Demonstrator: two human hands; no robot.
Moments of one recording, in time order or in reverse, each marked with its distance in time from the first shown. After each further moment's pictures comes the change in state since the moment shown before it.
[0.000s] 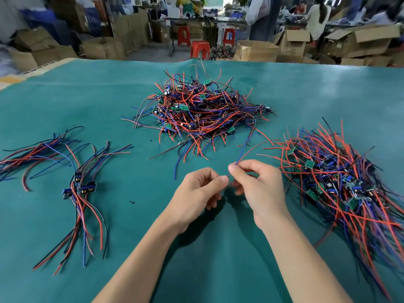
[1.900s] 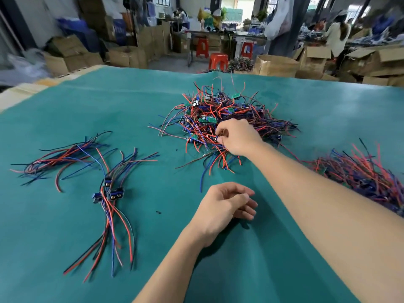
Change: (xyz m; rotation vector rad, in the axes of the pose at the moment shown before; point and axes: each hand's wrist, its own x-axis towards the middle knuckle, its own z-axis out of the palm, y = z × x) left_hand 0.008 -0.005 -0.005 -0.280 0.019 -0.117; right_hand 0.135 -0.063 0.105 -1.105 -0.381 -0.409
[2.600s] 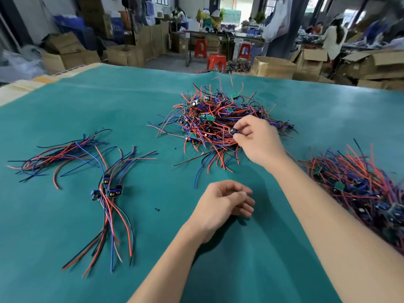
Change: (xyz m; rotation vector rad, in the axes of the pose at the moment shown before) left_hand -0.003 0.003 0.001 -0.004 -0.003 -0.004; right_hand -0.052 0.017 -0.019 0.402 0.260 0.045
